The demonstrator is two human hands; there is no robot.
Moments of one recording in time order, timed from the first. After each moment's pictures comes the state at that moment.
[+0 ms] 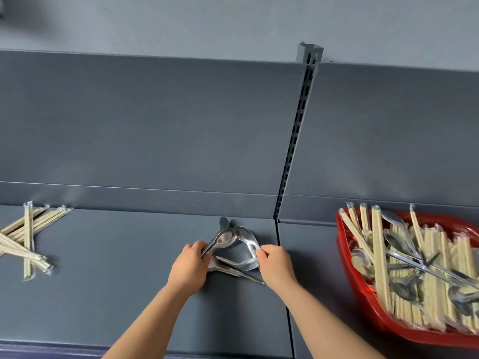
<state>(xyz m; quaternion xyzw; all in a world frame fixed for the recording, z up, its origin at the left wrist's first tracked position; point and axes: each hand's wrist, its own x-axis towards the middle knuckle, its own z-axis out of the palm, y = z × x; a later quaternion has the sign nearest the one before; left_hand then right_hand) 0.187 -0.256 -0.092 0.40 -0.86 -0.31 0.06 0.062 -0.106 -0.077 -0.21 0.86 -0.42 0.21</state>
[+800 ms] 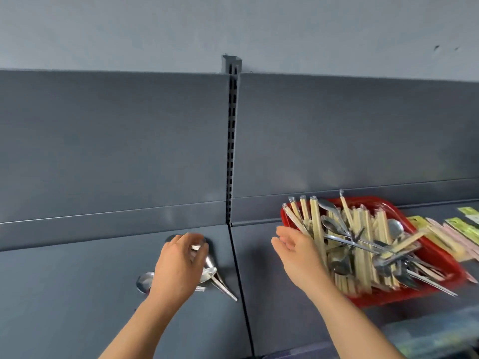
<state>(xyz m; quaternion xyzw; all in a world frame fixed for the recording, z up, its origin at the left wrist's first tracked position) 0.150 -0.186 -0.026 0.26 -0.88 -0.33 0.23 0.033 0.010 -0.008 -0.14 0.86 -0.48 0.11</state>
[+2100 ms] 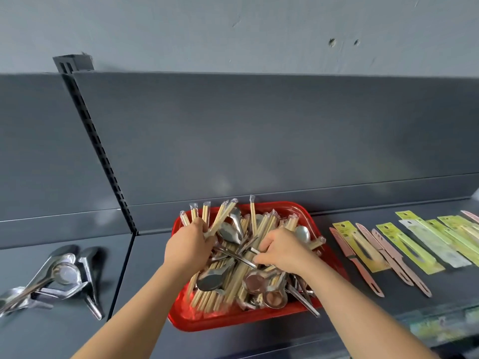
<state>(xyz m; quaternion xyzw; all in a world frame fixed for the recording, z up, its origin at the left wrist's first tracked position) -0.046 0.017 -0.019 0.28 -0.93 -0.19 0.11 -0.152 0.207 -0.018 -0.26 0.90 -0.27 0.20</state>
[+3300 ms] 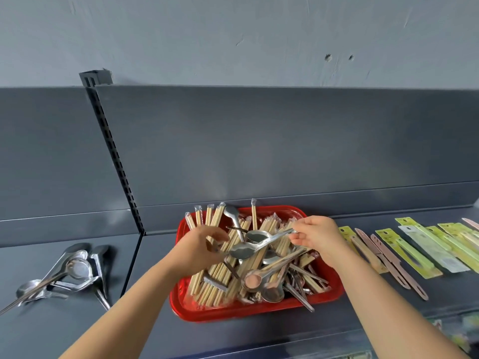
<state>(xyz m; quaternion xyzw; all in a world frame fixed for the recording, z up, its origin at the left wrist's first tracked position) -0.019 0.022 0.001 0.11 -0.92 -0.36 0.07 -0.185 0.254 -0.003 -0.04 0.74 -0.64 0.19</state>
